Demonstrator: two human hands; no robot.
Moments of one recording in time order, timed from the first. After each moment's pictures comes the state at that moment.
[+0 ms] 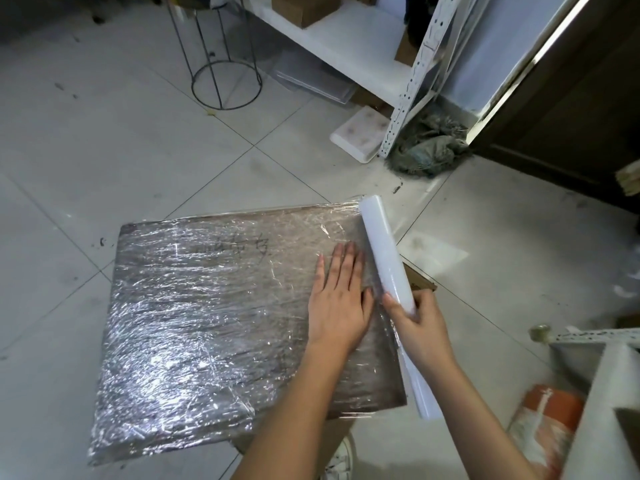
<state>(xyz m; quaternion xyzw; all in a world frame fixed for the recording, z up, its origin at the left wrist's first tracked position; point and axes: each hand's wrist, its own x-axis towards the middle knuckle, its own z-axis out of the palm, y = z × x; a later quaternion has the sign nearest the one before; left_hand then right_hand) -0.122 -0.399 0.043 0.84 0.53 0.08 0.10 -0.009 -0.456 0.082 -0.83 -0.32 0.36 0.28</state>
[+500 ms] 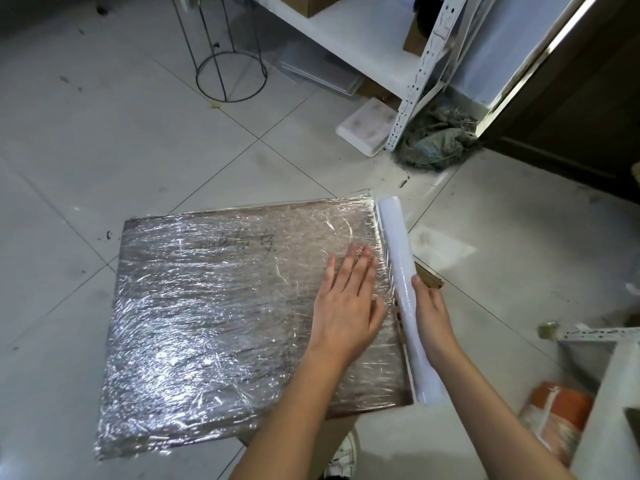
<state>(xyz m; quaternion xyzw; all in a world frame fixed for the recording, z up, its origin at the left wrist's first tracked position) -0.131 -0.406 0.055 0.87 0.47 0.08 0.08 0.002 -0.442 0.060 -0.79 -0.19 0.44 0.39</state>
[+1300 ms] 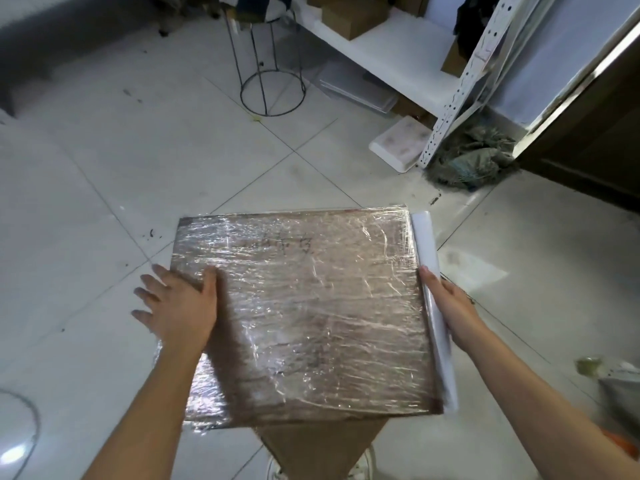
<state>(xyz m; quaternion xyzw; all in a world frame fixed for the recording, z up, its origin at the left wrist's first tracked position) -0.344 -0.364 0.077 0.45 0.88 0.03 0.15 0.019 -0.405 0.049 -0.75 -0.26 0.53 0.31</state>
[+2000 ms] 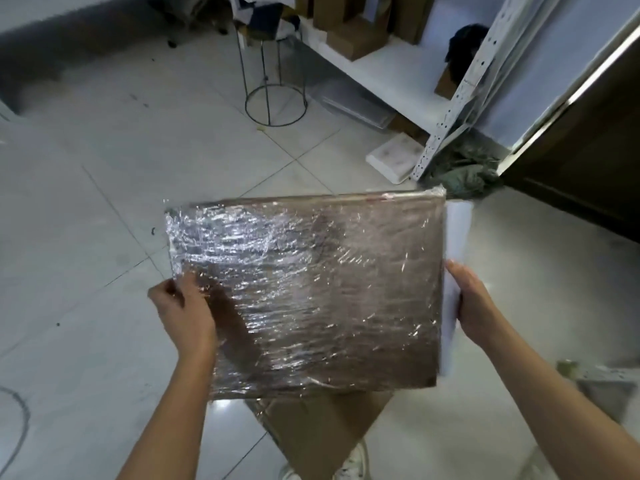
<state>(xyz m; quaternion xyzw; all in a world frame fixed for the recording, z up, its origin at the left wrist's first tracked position) -0.355 -0.419 0.090 0.27 0.79 0.49 0.27 0.022 -0.435 0.086 -0.64 -0.27 0.55 0.46</state>
